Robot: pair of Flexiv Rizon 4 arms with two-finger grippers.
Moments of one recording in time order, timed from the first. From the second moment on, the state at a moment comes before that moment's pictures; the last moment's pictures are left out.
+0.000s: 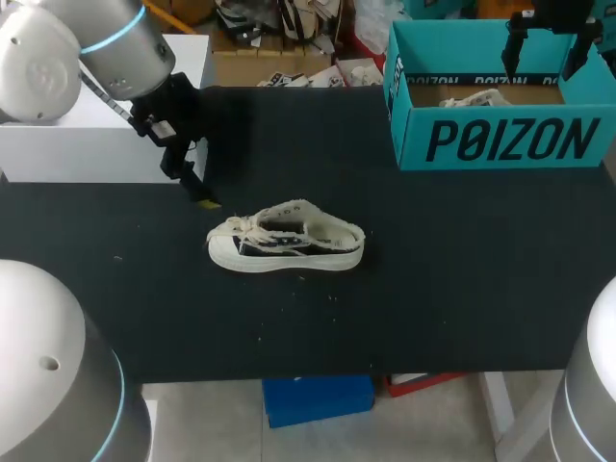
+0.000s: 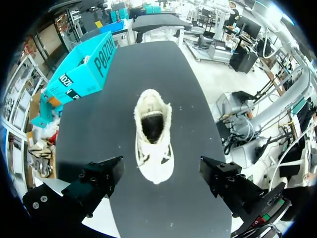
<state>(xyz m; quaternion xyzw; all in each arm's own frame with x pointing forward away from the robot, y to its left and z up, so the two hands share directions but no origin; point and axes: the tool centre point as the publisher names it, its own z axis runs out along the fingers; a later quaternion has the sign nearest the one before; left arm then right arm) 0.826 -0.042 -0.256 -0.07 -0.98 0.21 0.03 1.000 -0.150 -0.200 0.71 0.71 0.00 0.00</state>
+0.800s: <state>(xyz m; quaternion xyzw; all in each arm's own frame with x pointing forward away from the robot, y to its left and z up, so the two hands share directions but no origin) 0.827 0.025 -0.256 -0.06 -0.92 0.37 0.03 1.000 -0.150 -0.200 0.71 0.71 0.00 0.00</state>
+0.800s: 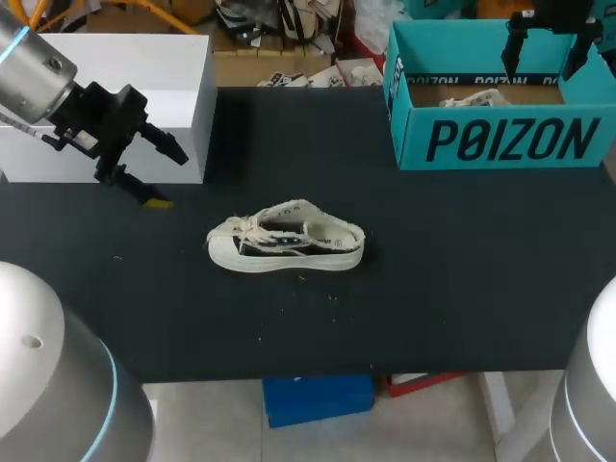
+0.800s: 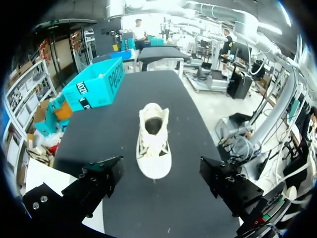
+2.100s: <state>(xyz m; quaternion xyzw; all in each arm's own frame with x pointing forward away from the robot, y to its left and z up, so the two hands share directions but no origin) 0.816 0.015 -0.262 -0.05 -0.92 0.39 0.03 1.003 -0.147 -0.200 0.69 0.72 0.00 0.00</state>
